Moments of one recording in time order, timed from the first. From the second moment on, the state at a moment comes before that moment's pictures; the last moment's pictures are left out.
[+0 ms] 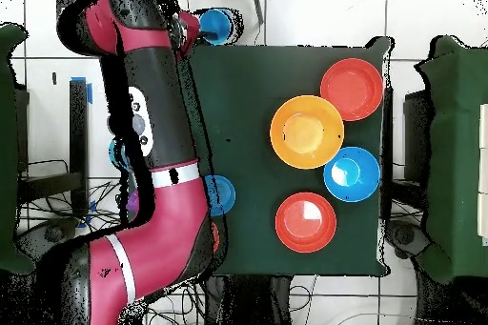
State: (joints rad) arm 0.10 -0.14 0.64 0.15 -1.46 1.62 1.16
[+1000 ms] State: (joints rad) arm 0.04 -0.19 0.65 0.15 -1.47 1.68 1.11
